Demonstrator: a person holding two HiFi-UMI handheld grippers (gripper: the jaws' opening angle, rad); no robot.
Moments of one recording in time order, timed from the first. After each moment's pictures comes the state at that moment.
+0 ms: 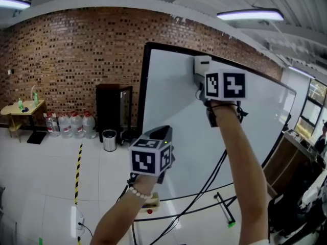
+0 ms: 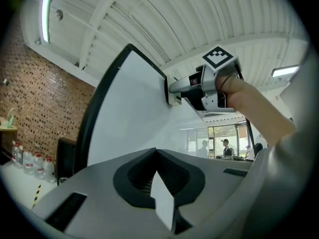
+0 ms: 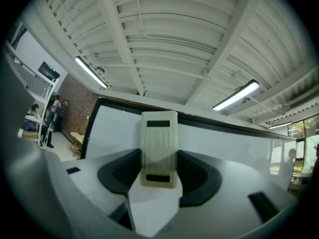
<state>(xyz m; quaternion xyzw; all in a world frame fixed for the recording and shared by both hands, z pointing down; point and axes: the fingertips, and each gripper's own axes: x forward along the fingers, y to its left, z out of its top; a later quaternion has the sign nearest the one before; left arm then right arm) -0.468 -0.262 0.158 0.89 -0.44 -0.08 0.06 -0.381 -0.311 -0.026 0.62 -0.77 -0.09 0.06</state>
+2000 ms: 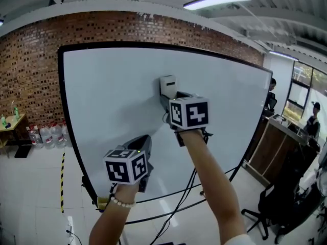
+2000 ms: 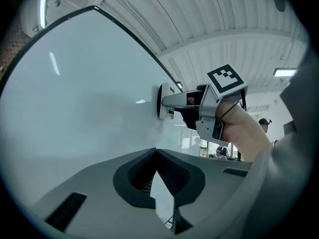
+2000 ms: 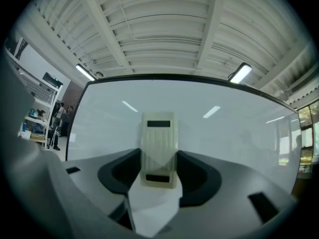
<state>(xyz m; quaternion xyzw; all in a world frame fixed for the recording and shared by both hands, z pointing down) -0.271 -0.273 0.204 0.90 -0.42 -0.07 0.09 -0.198 -0.335 0.074 0.60 -0.80 -0.06 0.04</state>
